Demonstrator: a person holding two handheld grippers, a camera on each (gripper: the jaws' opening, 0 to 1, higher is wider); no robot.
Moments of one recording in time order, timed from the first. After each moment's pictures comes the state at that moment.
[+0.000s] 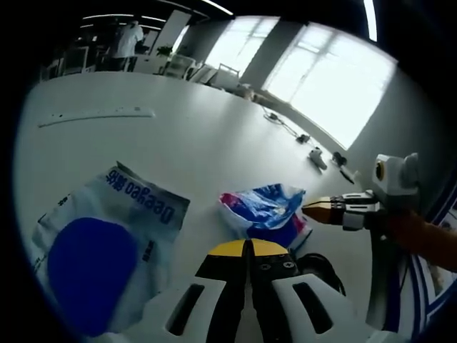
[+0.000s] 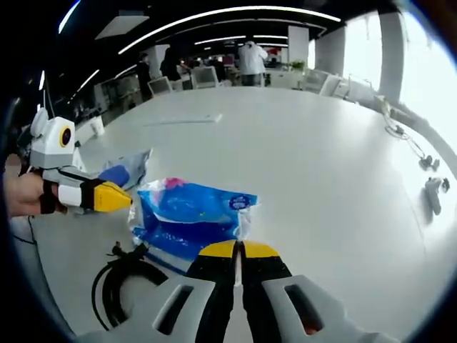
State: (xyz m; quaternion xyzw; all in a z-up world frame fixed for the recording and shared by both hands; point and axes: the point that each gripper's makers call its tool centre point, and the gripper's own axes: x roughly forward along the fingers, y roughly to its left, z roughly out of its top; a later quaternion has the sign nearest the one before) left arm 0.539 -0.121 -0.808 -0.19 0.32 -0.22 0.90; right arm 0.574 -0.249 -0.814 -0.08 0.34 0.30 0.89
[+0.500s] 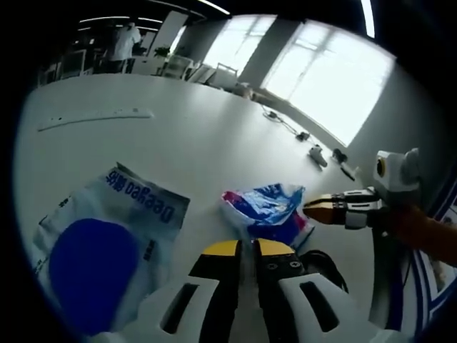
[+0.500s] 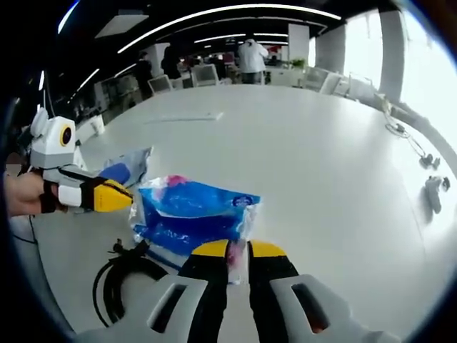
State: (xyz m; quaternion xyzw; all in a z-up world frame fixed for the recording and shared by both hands) left arm 0.537 -0.121 -0.810 -0.18 0.32 -0.22 0.90; right arm 0.568 -0.249 -0.812 -0.09 0.35 0.30 0.88
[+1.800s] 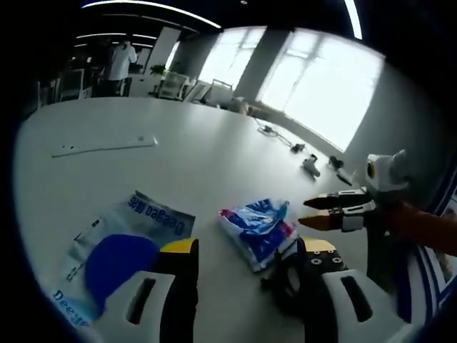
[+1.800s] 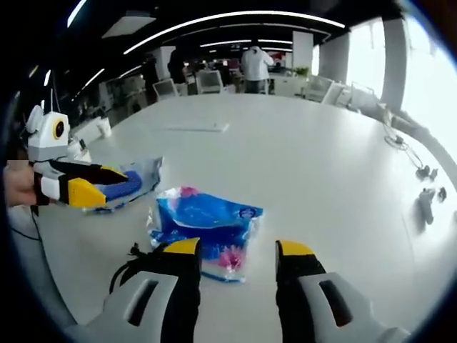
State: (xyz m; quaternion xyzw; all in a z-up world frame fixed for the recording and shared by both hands) left arm 0.512 -0.101 -0.761 -0.16 0.28 -0.22 0.92; right arm 0.562 -0.250 -0.783 -0.09 0.32 0.31 0.89
